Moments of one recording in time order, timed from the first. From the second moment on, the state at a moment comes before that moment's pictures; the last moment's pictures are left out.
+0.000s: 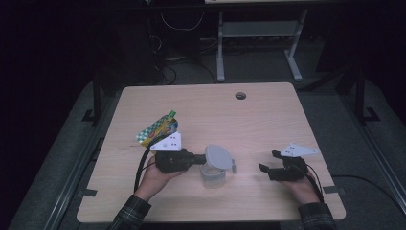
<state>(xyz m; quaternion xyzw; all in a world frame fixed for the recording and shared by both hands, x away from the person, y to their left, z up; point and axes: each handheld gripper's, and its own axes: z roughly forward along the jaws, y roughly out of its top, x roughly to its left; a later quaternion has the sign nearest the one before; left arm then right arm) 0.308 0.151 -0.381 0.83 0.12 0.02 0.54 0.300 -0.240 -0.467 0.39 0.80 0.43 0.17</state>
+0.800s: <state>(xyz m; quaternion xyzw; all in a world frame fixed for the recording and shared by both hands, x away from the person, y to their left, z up) 0.320 0.120 -0.370 0.83 0.10 0.00 0.55 0.300 -0.240 -0.468 0.39 0.80 0.43 0.16</state>
